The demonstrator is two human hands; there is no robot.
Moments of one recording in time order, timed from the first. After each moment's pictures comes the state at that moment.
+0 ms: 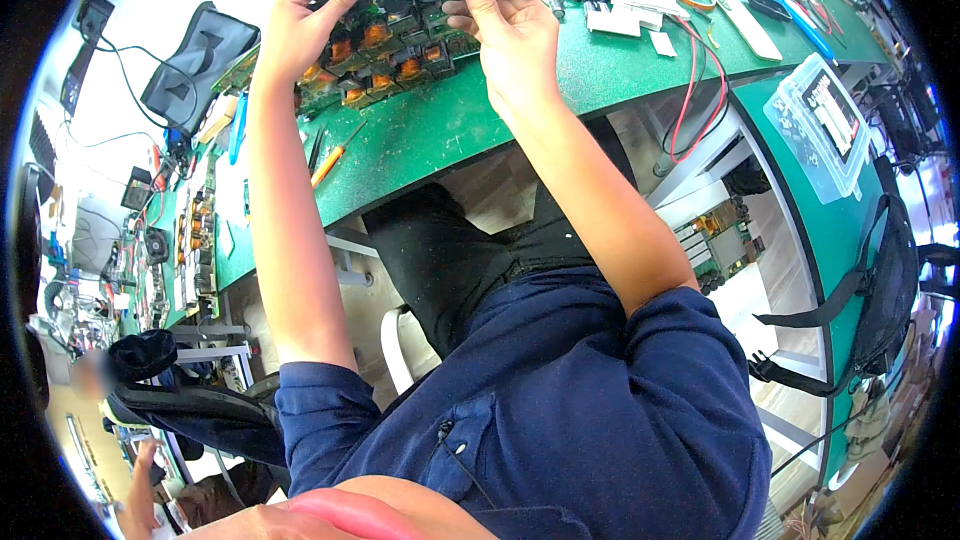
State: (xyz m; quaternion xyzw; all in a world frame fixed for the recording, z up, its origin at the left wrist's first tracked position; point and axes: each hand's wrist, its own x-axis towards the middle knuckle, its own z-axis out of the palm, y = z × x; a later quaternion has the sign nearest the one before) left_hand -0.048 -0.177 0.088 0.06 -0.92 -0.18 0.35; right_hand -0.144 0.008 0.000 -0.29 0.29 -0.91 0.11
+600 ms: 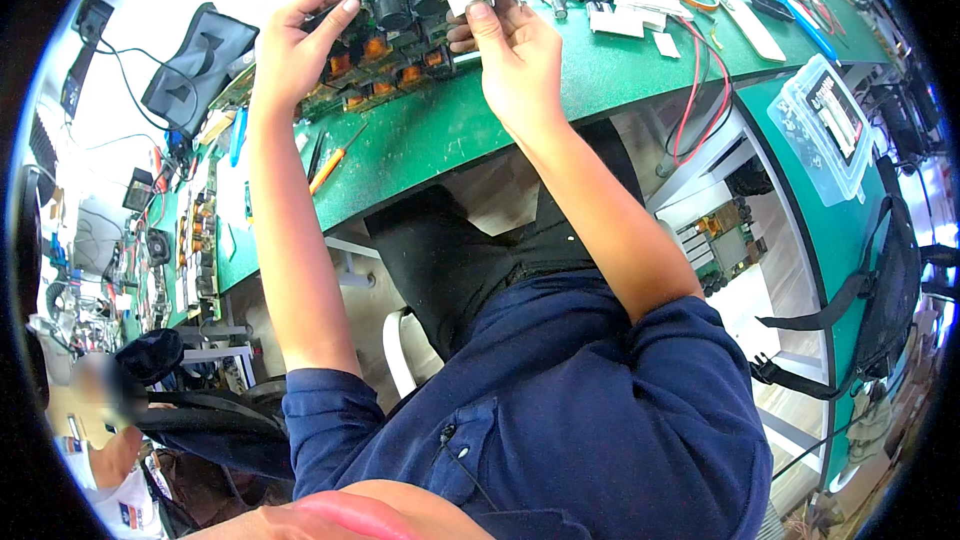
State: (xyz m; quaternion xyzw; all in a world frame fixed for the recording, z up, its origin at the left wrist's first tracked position) left_hand -0.026 -0.148 0.090 0.08 -0.92 -0.18 0.34; right_hand -0.132 0.018 -0.008 -0.33 0.39 -0.86 0.05
